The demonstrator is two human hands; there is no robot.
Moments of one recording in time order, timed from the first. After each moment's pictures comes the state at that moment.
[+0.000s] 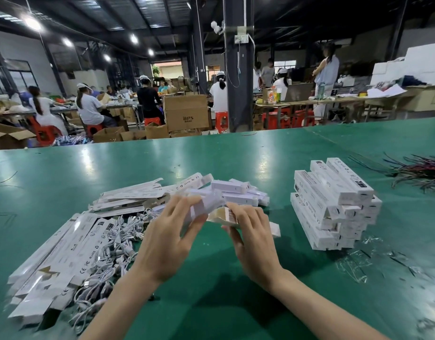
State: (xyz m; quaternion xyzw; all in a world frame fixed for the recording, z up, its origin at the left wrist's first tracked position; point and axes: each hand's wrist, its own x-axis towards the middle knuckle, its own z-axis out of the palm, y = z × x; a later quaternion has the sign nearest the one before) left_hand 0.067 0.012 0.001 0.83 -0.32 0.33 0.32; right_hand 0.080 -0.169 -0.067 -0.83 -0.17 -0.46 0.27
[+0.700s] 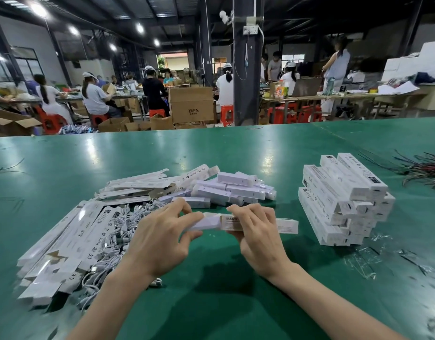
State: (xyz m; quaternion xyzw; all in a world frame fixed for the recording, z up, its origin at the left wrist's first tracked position) left_hand 0.058 0.038 -0.002 0.90 -0.30 0.29 0.13; right_hand 0.078 -0.173 -0.070 -0.86 -0.22 -0.43 0.17
